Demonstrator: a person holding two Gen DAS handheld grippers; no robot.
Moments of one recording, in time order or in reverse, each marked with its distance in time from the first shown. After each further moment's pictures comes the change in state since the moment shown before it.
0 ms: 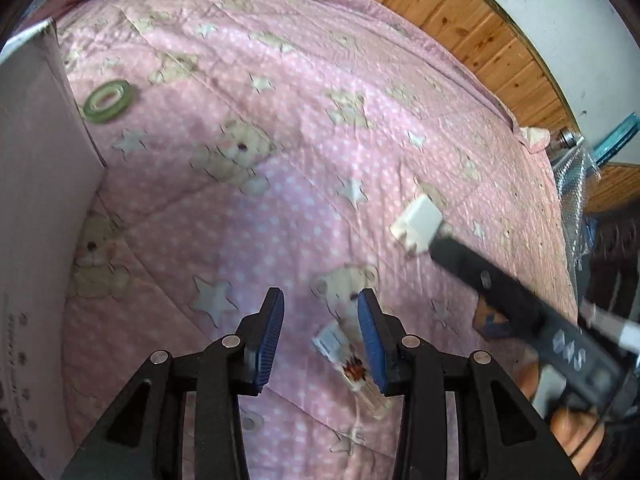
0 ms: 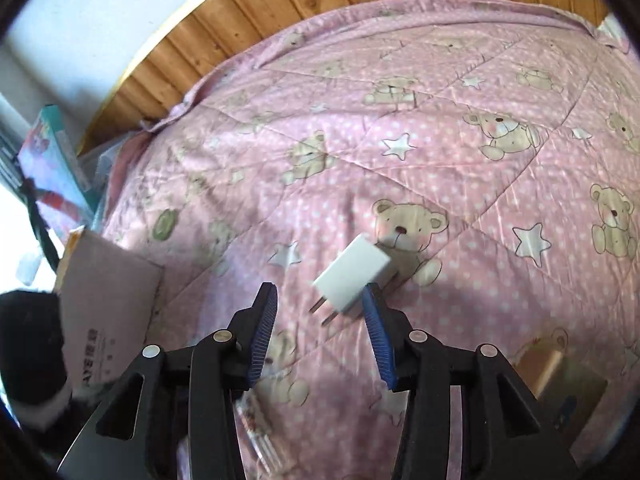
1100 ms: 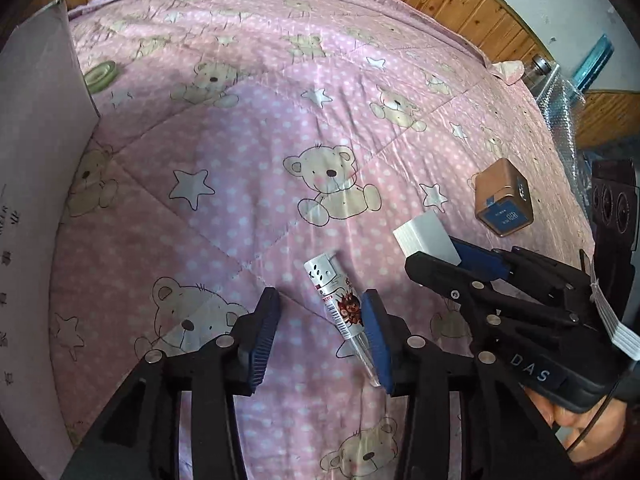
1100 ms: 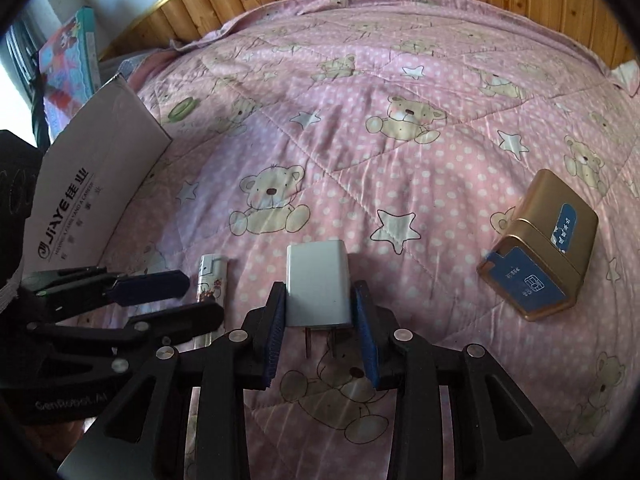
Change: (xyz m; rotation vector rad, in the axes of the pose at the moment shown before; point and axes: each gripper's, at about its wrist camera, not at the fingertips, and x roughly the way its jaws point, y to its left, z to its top) left arm -0.010 -0.015 -0.066 0.186 0.020 0.065; right arm -0.035 0.009 -0.107 -0.258 0.036 -0.070
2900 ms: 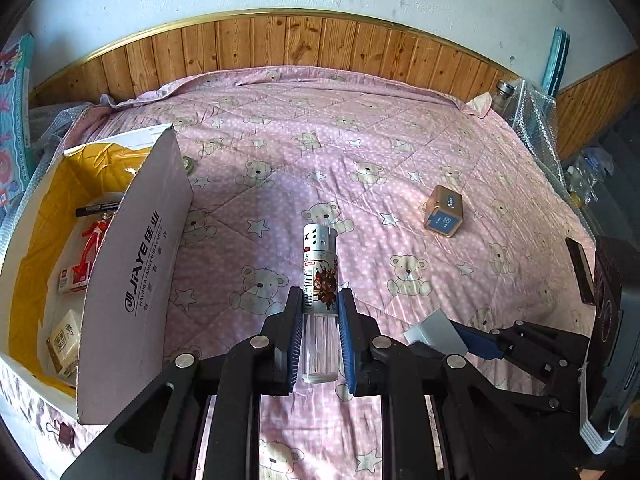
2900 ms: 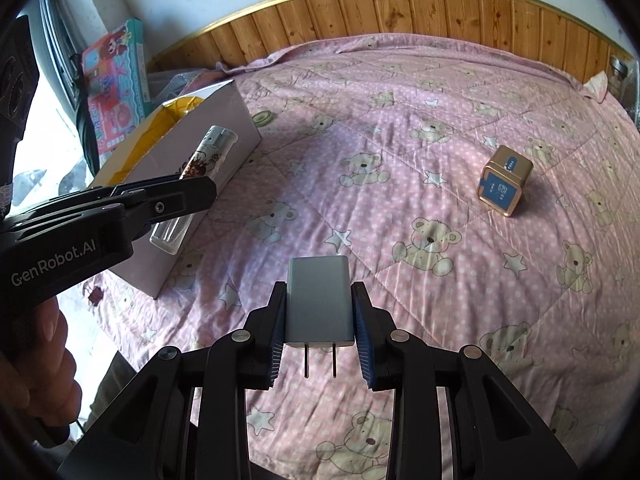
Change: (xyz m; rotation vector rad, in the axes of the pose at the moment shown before) left arm -0.141 -0.036 -0.069 0.105 -0.272 0.125; right arm -0.119 0.084 -0.082 -0.004 -0.108 0.024
